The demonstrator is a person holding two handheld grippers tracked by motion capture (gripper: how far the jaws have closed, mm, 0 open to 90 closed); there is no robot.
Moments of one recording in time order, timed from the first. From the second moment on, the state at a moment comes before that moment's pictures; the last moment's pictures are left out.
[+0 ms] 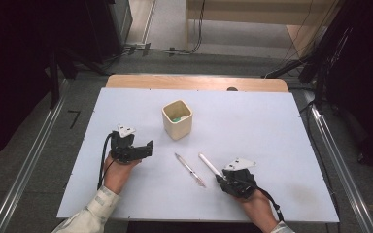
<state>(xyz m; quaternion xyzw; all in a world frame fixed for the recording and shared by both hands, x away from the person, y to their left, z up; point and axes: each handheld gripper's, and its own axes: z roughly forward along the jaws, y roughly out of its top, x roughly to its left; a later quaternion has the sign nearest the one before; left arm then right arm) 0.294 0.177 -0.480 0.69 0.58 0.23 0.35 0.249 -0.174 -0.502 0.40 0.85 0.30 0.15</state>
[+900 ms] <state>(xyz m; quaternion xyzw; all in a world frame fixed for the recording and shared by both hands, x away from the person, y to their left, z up) 0.294 0.176 -0.479 0.69 0.58 0.23 0.36 0.248 -0.174 -0.503 0.40 0.85 0.30 0.15</state>
